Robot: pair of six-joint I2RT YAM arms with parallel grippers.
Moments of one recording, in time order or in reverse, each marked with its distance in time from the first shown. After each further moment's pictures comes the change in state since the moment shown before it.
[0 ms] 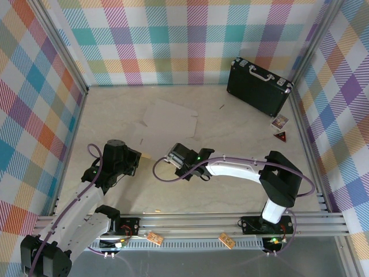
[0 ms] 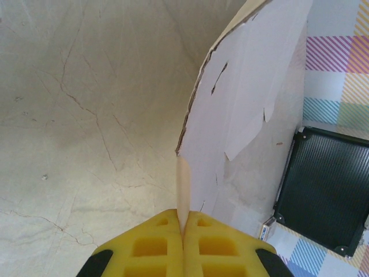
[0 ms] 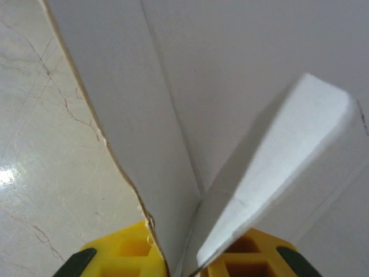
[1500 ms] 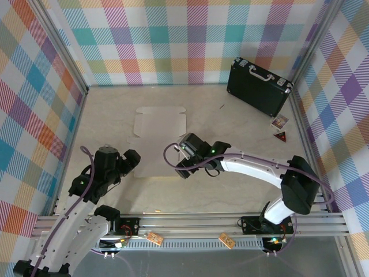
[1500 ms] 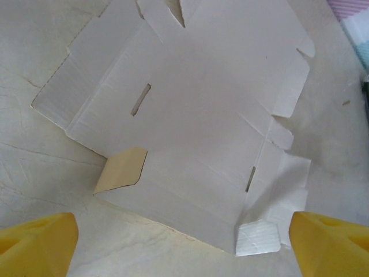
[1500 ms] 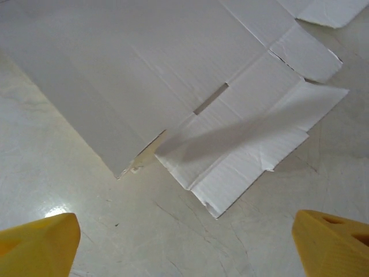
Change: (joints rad) left arm 0.000 -0.170 0.064 -0.314 -0.111 0.521; right arm -0.087 -0.141 -0.006 -0.072 -0.082 0.191
